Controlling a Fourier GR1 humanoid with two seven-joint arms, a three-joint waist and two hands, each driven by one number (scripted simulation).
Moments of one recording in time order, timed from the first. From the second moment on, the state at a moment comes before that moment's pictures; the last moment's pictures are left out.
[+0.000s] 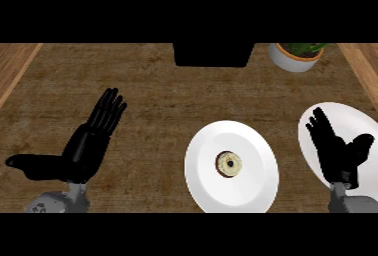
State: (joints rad) left arm -0.10 0.24 -0.21 -1.64 0.35 0.07 -0.03; right arm -0.06 -0.32 0.05 -1.36 -0.27 -0.20 0.06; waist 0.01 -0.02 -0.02
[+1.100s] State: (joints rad) left arm 0.01 0.23 -0.23 -1.42 0.25 0.17 0.16; right arm -0.48 -0.46 0.07 -1.15 -0.09 0.18 -0.46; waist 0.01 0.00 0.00
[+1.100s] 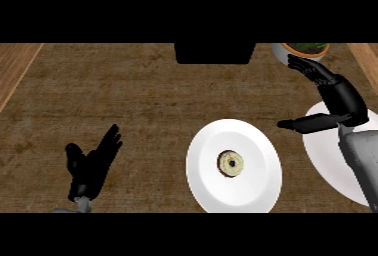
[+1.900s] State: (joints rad) left arm 0.01 0.23 -0.19 -1.40 0.25 0.14 0.16; right arm -0.48 -0.56 0.36 -1.49 0.22 0.35 -0.04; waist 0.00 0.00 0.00
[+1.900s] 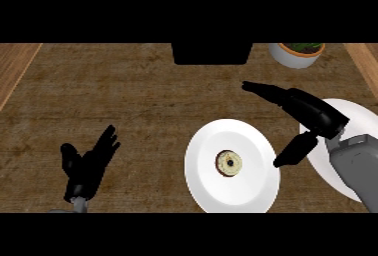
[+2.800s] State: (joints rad) left arm -0.01 0.18 -0.13 -1.39 0.20 0.09 0.19; right arm -0.30 -0.33 0.45 -1.60 0.53 0.41 0.14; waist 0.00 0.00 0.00
